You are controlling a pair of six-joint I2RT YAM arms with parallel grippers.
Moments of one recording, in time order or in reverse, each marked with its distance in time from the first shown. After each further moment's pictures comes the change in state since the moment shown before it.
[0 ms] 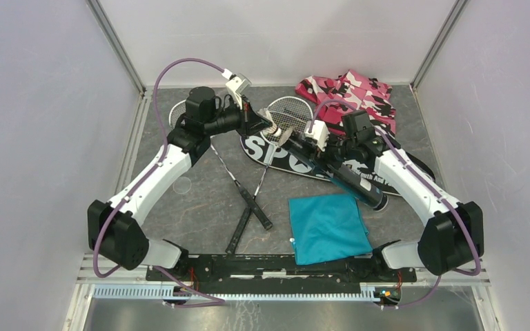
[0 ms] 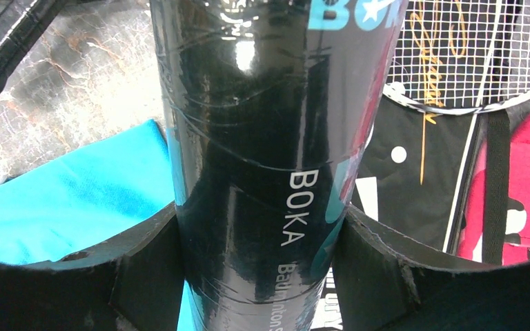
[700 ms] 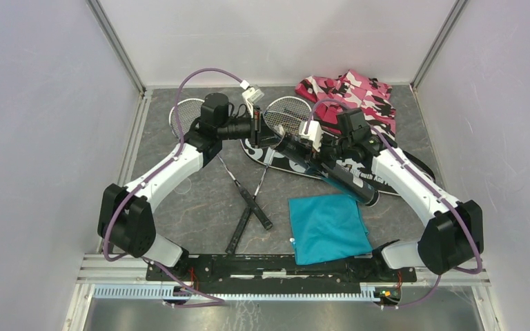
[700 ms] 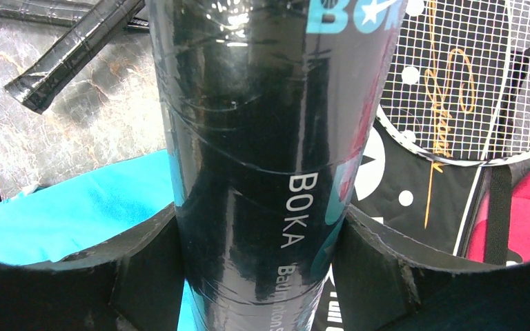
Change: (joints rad) left arm -0.048 0.098 -0.063 0.150 0.200 -0.147; right arm 0.053 0.012 0.034 0.007 -0.070 -0.008
